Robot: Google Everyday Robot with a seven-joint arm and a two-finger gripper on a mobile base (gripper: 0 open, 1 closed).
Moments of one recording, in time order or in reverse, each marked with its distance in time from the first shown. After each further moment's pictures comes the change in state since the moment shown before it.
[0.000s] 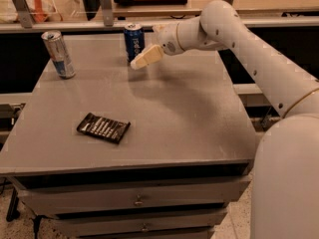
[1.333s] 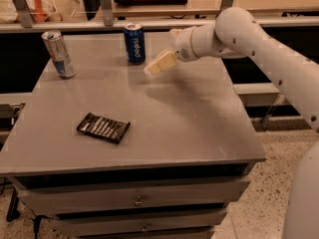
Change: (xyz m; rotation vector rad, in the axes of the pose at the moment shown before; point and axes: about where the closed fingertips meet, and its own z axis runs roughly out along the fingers) arm 0.030 -0.001 -0.046 0.123 0.064 -0.001
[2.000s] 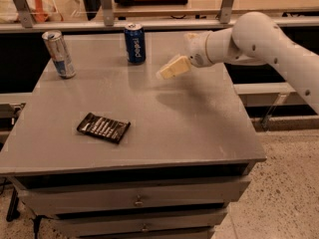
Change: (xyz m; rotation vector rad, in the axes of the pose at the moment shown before) arm 0.020 0.004 -0.045 0.057 0.027 0.028
